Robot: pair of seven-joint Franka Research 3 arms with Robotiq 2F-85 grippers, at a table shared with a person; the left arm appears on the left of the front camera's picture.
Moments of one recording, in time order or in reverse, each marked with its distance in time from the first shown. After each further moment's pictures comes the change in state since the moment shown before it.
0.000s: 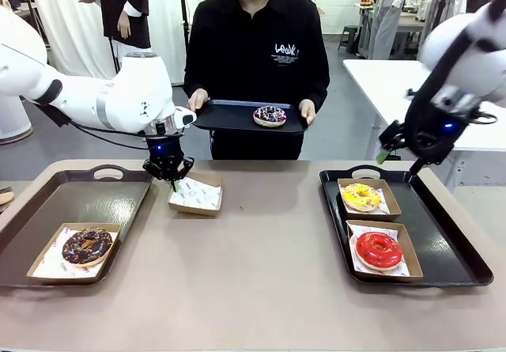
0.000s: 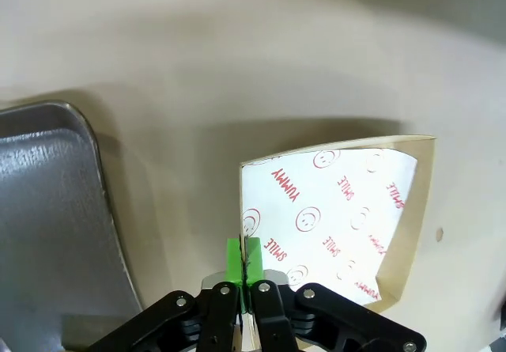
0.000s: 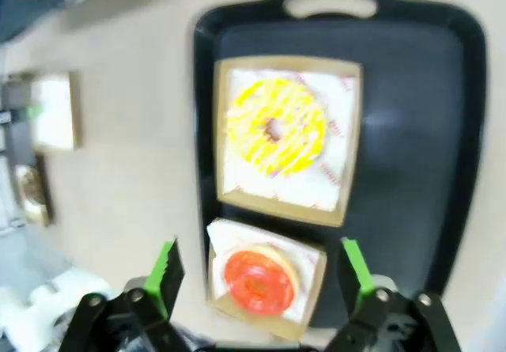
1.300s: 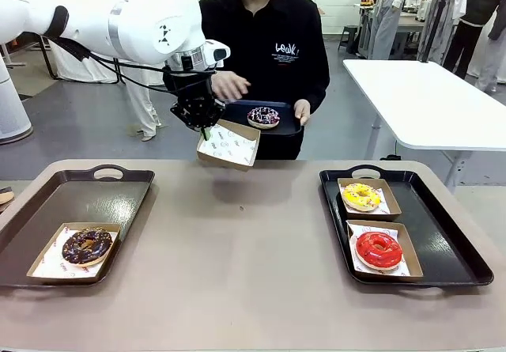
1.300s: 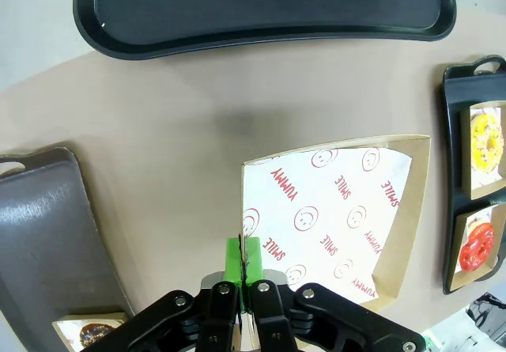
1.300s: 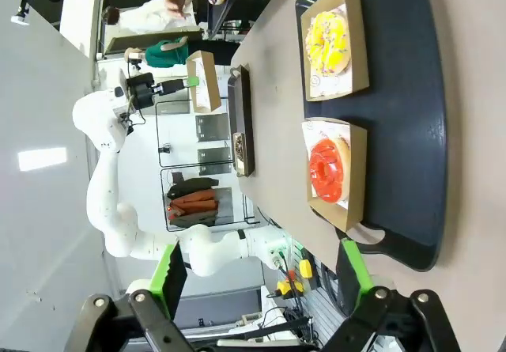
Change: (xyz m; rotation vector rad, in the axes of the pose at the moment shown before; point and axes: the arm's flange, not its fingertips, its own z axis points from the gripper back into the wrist) left arm -0.008 -0.092 0.143 -0.036 -0.133 -0.138; right arm -0.147 -0.249 0.057 0.817 -0.080 -0.227
